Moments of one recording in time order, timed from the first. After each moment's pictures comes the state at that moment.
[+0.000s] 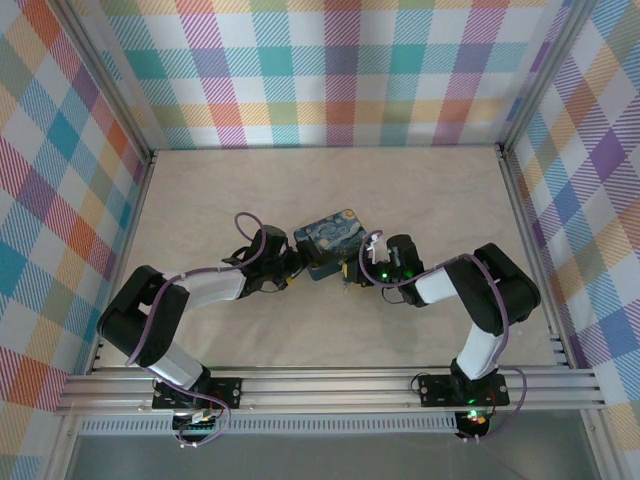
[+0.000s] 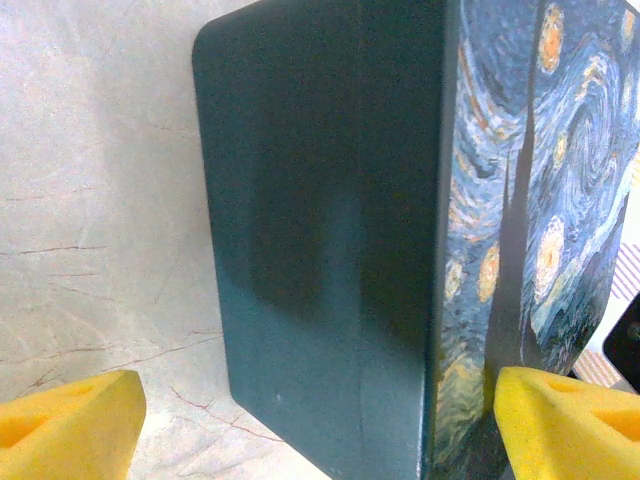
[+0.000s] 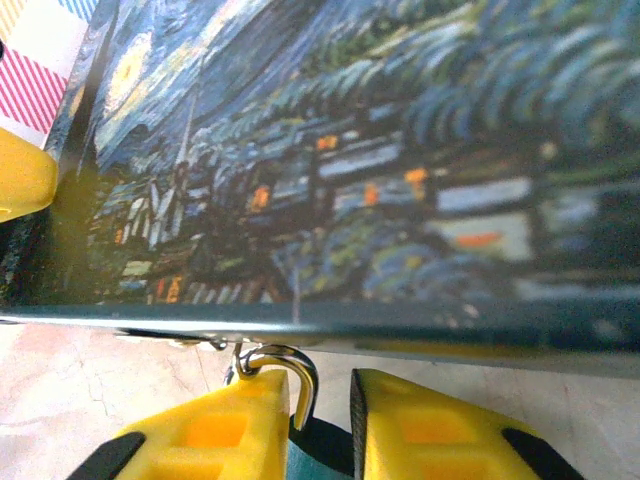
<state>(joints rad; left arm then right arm) -0.56 1.56 0.71 0.09 0.21 -1.14 0.49 1.75 0.52 0.64 -0.51 0.46</state>
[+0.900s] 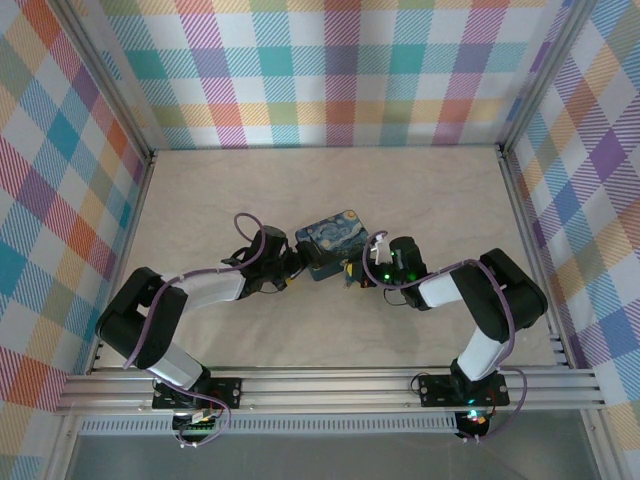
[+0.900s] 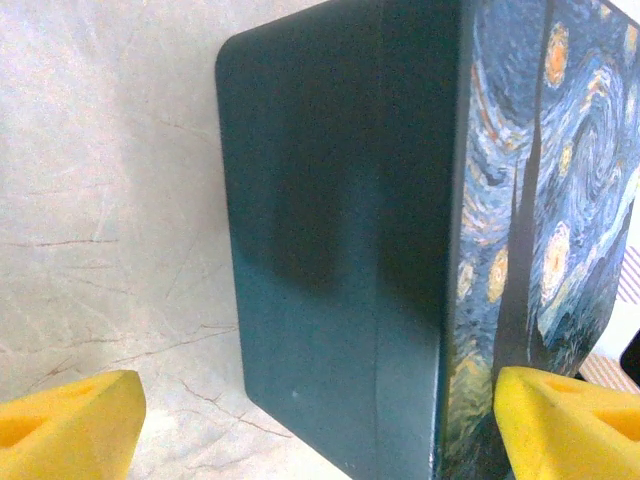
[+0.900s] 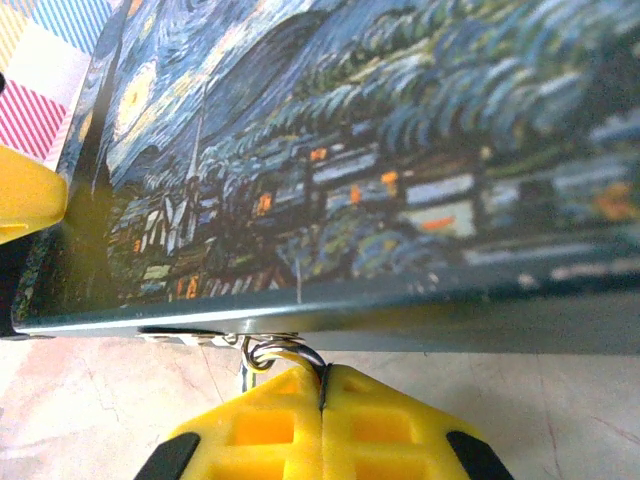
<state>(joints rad) -0.58 1.55 0.70 0.07 0.19 -1.14 0.49 1.70 0.49 0.64 -0.47 0.53</state>
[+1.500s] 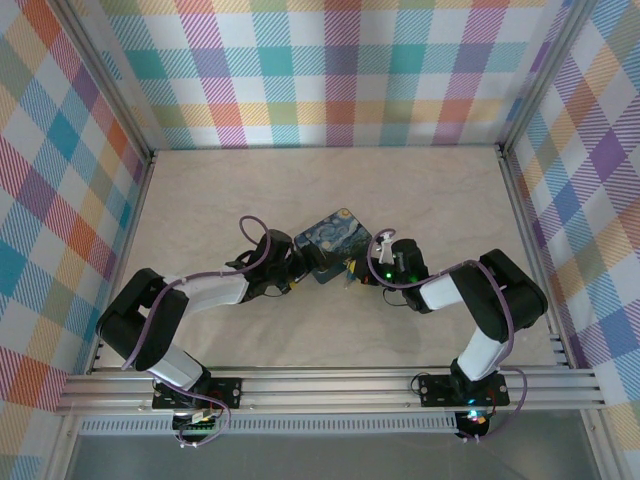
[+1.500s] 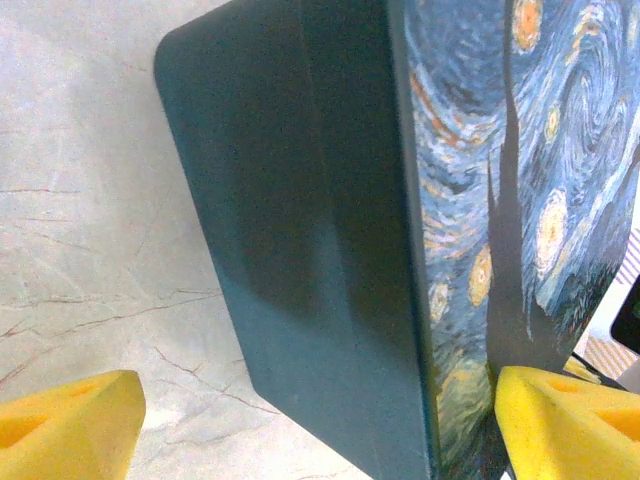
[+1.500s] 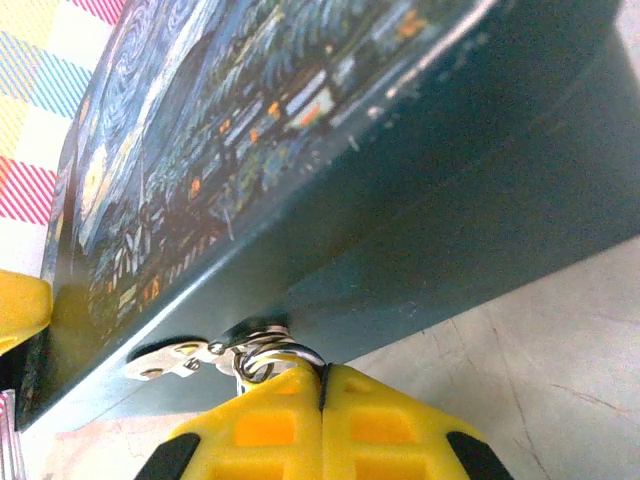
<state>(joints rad) -0.63 1.55 0.70 0.08 0.17 -1.15 0.49 1.70 0.46 0.70 -0.41 0.72</state>
